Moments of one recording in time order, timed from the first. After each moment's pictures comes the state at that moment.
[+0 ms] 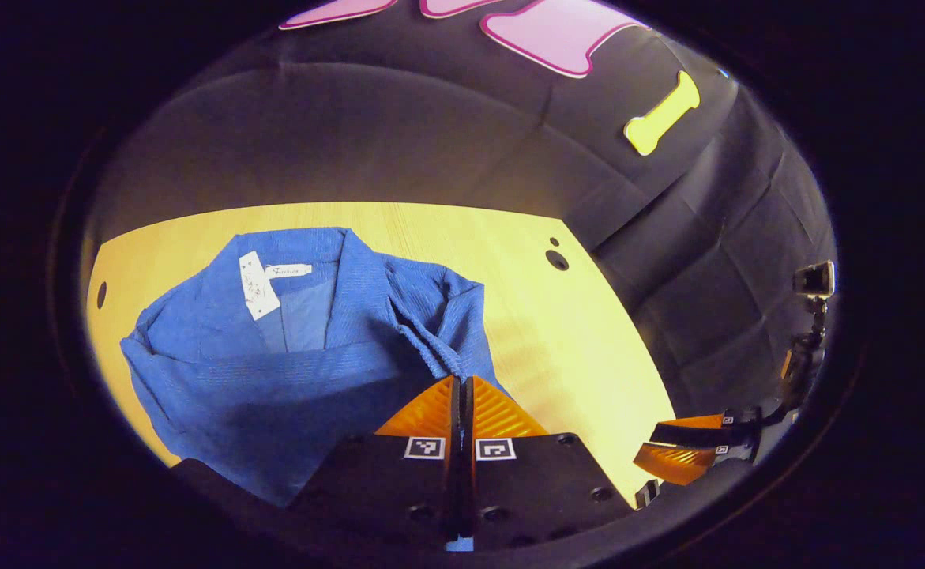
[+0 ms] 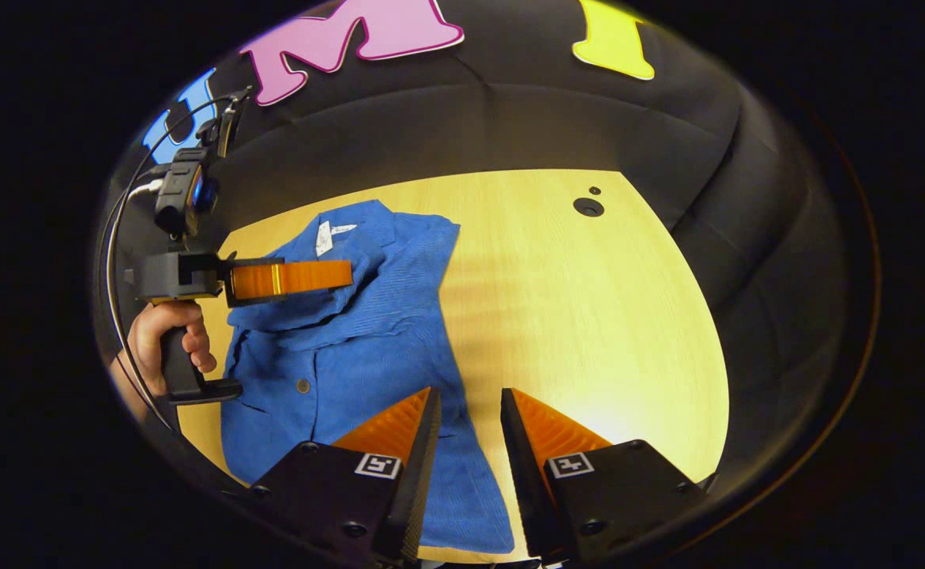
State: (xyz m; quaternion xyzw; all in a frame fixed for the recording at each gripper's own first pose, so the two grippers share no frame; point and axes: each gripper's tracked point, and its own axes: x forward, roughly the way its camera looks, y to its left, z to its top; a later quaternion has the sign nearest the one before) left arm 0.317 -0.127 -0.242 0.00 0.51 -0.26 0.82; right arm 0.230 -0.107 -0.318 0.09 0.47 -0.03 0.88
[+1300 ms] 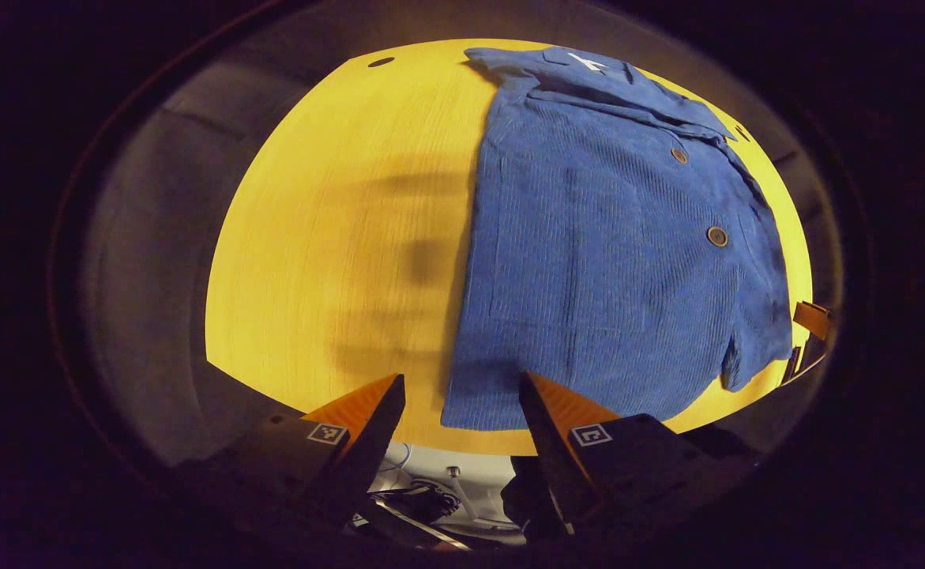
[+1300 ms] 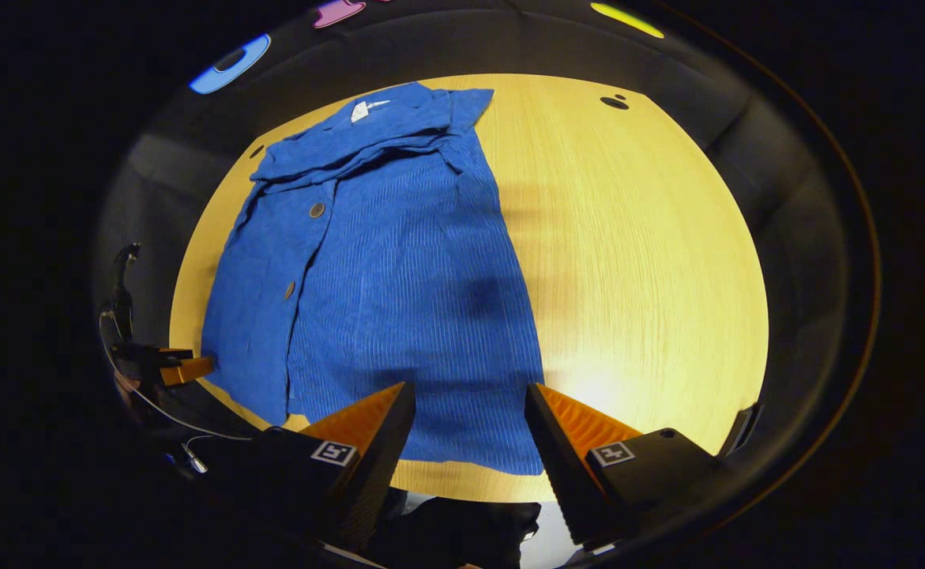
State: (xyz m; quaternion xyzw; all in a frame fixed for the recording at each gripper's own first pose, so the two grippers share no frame) left arm 0.084 0.052 -0.314 0.05 0.68 0.07 0.73; right arm 0.050 -0.061 -0.392 0.06 0.59 0.02 0.80
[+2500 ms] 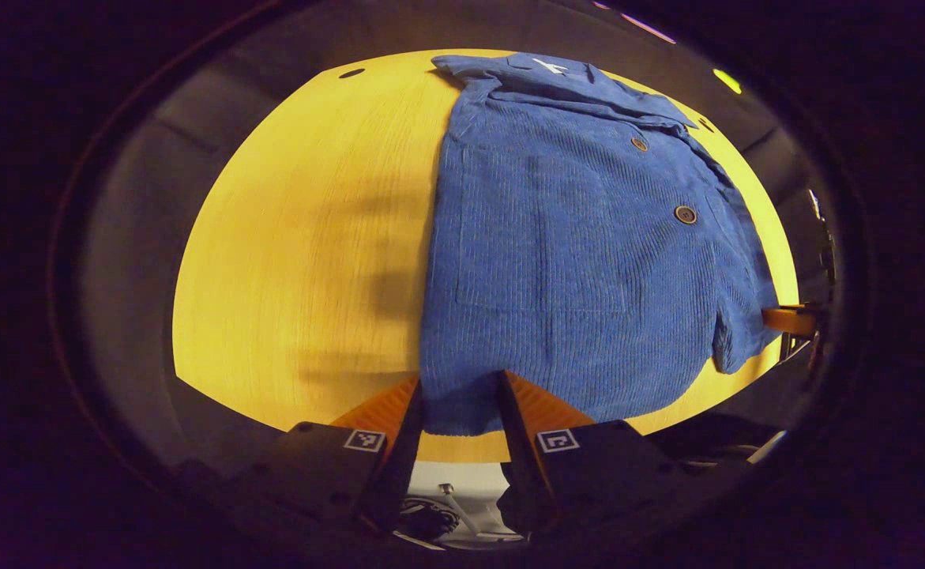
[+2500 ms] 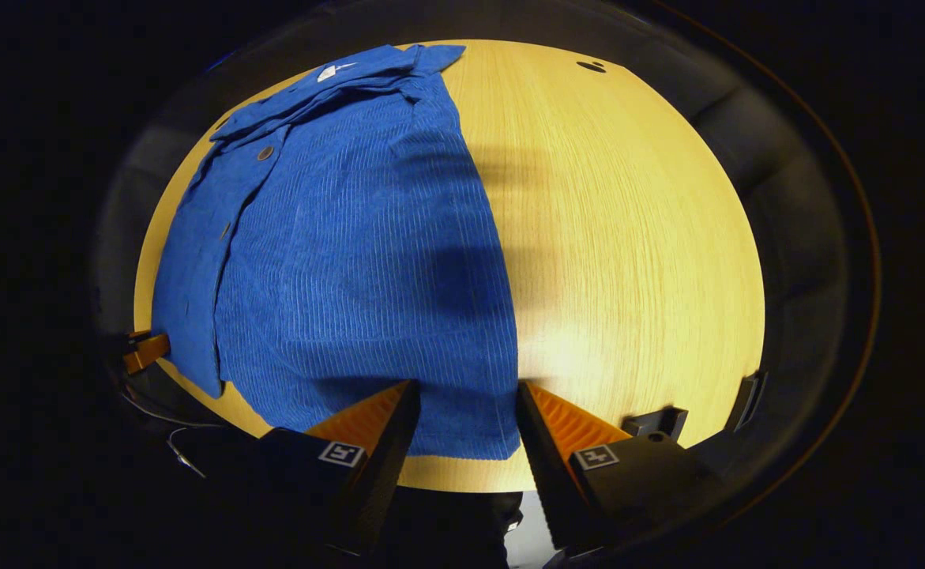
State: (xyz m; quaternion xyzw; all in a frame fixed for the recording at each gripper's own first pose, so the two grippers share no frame) left arm 0.075 0.040 -0.334 0.04 0.65 0.00 0.76; right arm 0.009 -0.080 -0.438 0.04 0.63 -0.03 0.77
